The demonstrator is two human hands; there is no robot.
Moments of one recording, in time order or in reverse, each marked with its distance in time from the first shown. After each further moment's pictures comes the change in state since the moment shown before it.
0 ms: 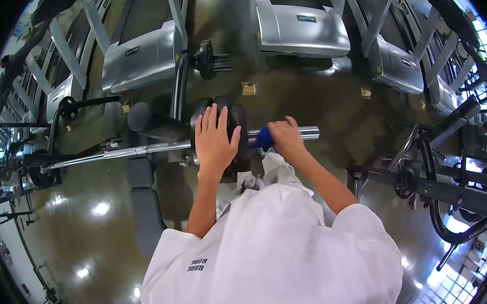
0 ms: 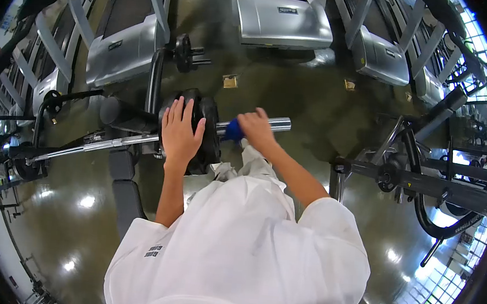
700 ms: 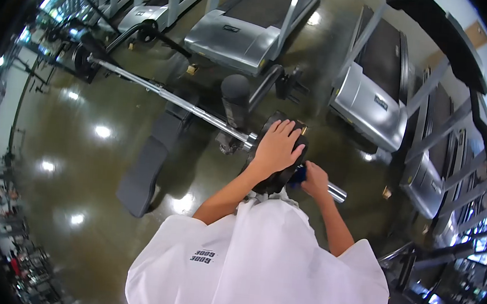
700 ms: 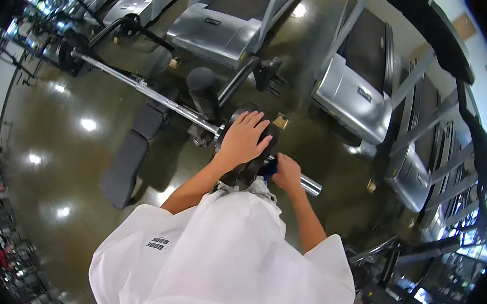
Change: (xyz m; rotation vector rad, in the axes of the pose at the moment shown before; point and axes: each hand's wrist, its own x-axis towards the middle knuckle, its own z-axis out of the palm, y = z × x) left_hand 0.010 -0.005 0.014 -0.115 0.122 -0.087; right_hand 0.036 0.004 0.023 0.259 -0.259 -0.058
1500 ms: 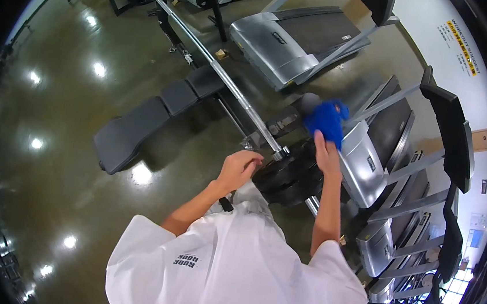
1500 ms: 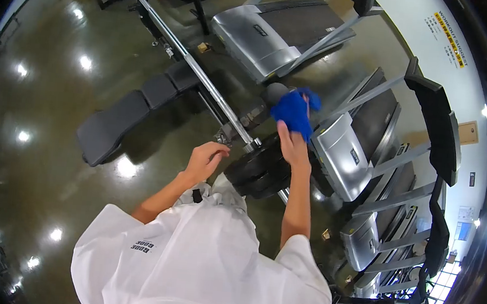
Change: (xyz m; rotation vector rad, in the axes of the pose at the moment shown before) left_hand -0.174 -0.079 -0.078 -0.607 0.421 -0.376; right_hand 0.163 -0.178 -0.107 0.472 0.242 -0.416
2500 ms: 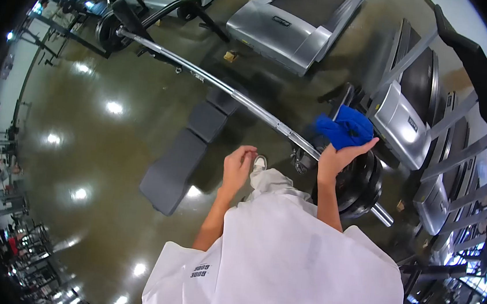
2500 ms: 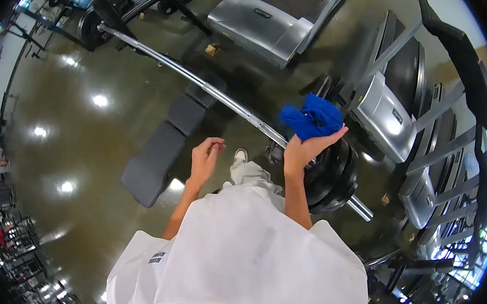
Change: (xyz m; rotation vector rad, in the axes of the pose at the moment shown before) left_hand 0.087 -0.099 -0.158 0.057 -0.025 -0.379; right_hand 0.055 -0.056 0.166 -0.372 0.780 0.377
